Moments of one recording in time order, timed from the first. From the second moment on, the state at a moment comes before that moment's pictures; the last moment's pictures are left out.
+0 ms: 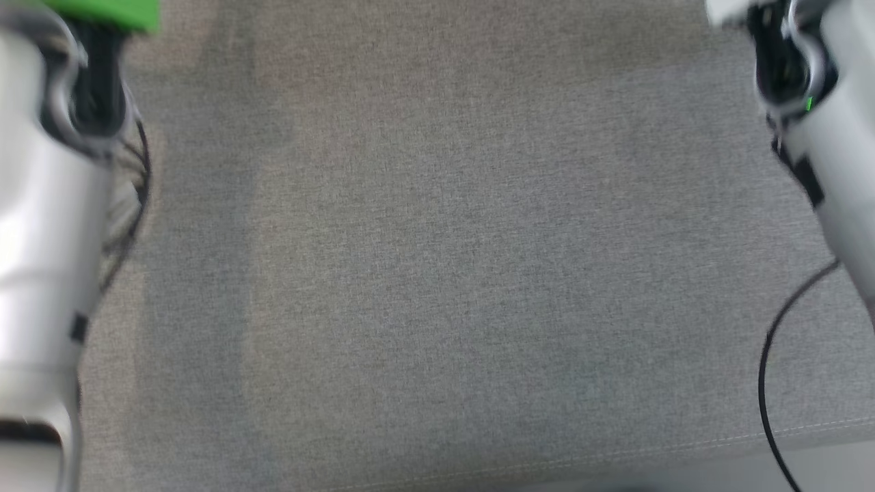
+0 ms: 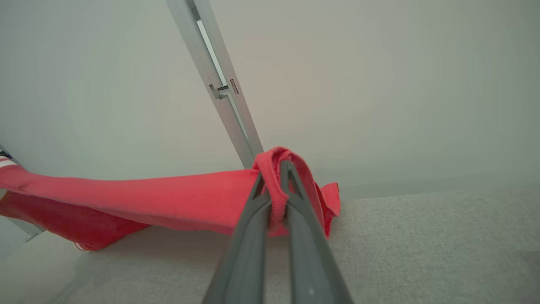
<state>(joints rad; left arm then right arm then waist) -1.15 0.33 -0.44 0.63 -0.94 -0.13 -0.26 -1.22 -0.34 0.52 0.77 0.86 0.13 -0.26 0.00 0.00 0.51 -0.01</state>
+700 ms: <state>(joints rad) -0.06 0.19 -0.26 0.09 -0.82 0.01 -0.26 -0.29 -0.39 0.36 0.38 0.81 0.13 -0.26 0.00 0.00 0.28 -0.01</state>
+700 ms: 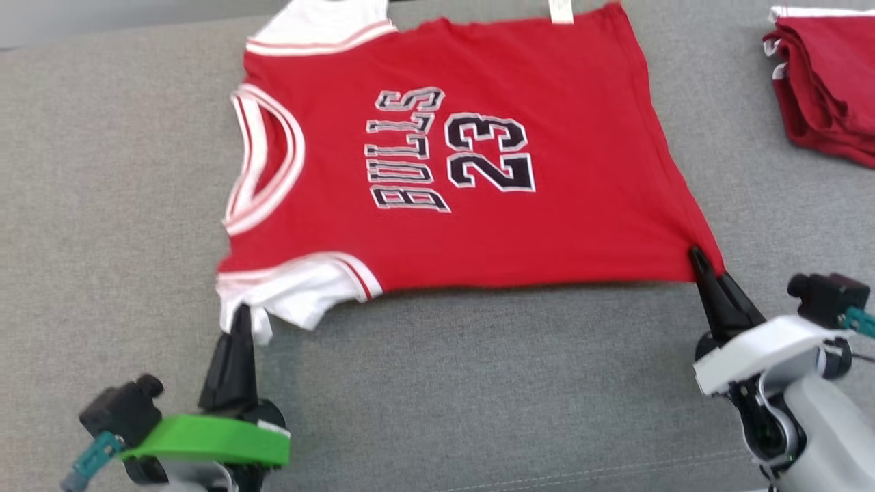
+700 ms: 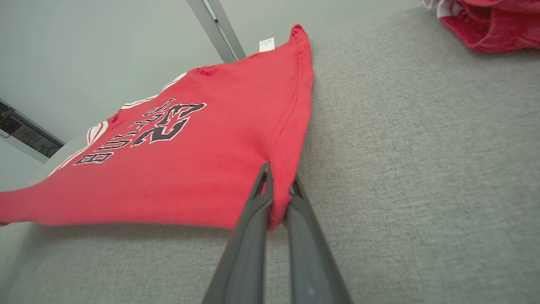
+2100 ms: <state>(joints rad) -0.27 0.24 -0.38 0.25 -0.74 -0.06 -0.13 -0.18 -0.24 0.09 0.28 0.69 0.13 0.07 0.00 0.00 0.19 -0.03</state>
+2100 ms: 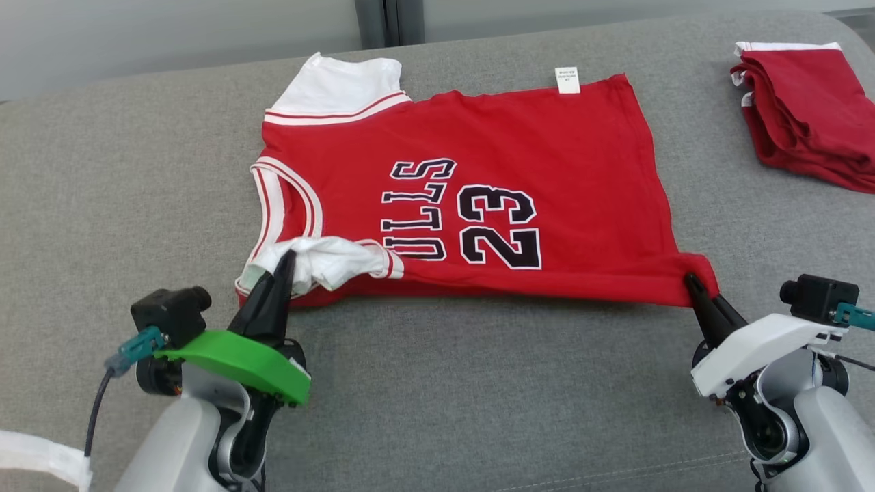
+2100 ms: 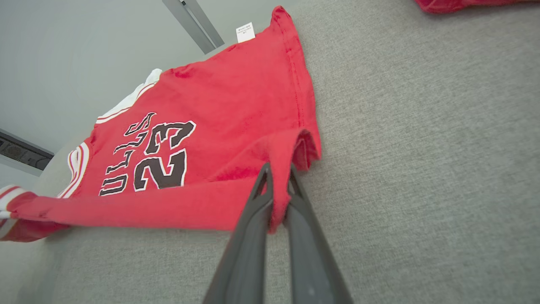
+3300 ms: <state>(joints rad) -0.42 0.23 -0.42 0.67 -0.70 -0.12 -0.26 -0.36 -0.30 0.20 0.50 0.59 0.13 -0.10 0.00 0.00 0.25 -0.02</state>
